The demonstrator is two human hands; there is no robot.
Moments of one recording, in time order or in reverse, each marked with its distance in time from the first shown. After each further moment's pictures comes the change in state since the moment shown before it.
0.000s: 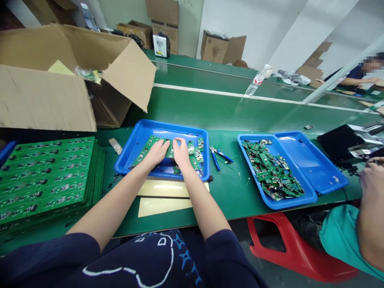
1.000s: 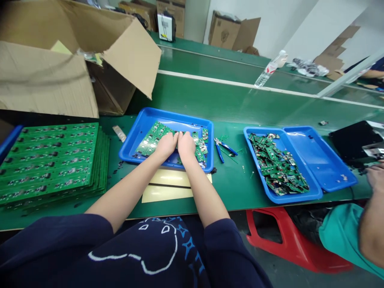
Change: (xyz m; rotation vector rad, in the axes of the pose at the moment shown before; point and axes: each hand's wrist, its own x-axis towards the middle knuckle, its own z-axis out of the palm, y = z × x) left_hand -0.005 0.015 0.023 0.369 -0.054 -0.095; right_hand -0.003 -0.011 -0.005 -0.898 0.088 -0.034
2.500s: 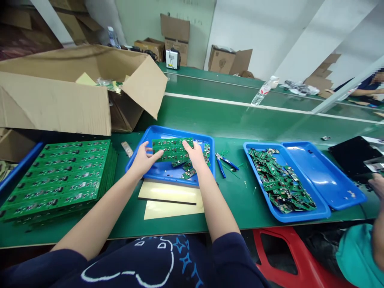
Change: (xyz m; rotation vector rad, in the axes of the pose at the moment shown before) left_hand -0.033 -0.067 -0.045 -0.458 0.231 -0.024; right_hand 0.017 0.016 -0.008 1.028 -0.155 -0.139
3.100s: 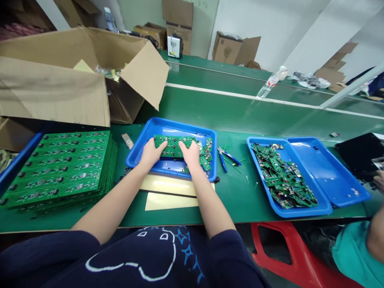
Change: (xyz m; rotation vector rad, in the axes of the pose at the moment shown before) left_hand 0.013 -0.002 0.024 0.163 0.038 -0.006; right_hand -0.016 0.012 0.011 -0.457 0.152 -0.083
